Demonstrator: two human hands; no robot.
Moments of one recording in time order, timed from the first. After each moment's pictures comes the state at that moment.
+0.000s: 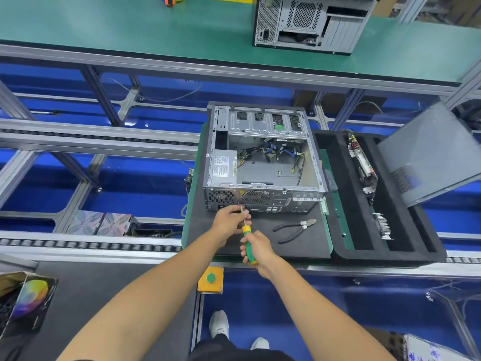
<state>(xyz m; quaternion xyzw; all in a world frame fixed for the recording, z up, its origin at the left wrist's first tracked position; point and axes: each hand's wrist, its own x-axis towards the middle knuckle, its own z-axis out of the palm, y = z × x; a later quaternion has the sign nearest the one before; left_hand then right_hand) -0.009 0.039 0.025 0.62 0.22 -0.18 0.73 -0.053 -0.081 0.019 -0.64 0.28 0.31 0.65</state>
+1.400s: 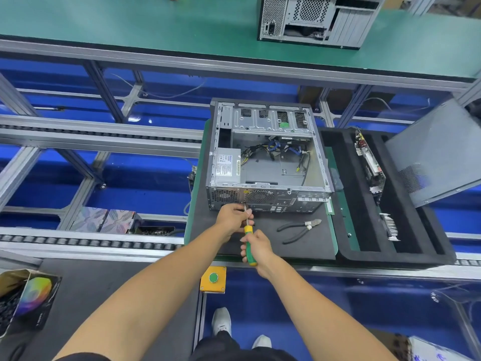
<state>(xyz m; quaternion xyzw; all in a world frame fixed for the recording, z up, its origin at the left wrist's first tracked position) 0.007 0.040 0.018 0.65 0.24 -0.18 0.70 -0.048 -0.072 0.005 -0.65 0.29 0.30 0.63</state>
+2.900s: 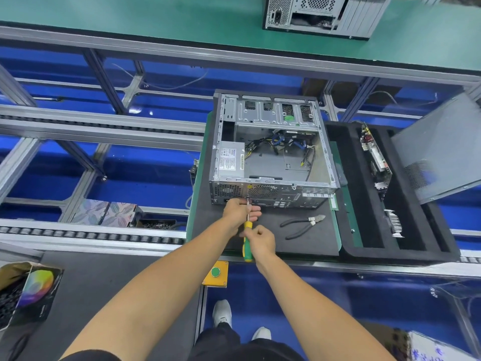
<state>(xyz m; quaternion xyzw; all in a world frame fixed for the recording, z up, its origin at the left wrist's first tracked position) 0.017 0.024 0.021 0.63 0.30 -0.18 0.69 -0.050 -0.061 -0.002 -0.74 0.28 0.20 0.57</state>
